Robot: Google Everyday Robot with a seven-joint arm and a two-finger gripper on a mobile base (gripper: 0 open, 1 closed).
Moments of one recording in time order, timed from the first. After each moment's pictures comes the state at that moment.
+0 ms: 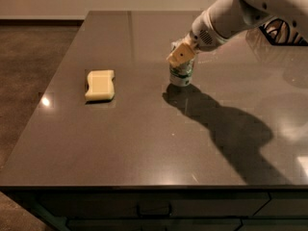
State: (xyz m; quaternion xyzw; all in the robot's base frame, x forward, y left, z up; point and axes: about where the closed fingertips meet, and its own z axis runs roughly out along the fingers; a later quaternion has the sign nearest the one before) arm 0.635 -0.076 0.931 -0.46 0.81 0.12 0.34
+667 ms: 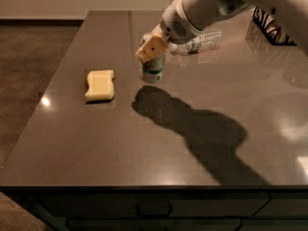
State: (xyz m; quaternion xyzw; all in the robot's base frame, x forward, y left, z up) arm 0.610 0.004 0.963 -0.52 0.75 0.18 0.35
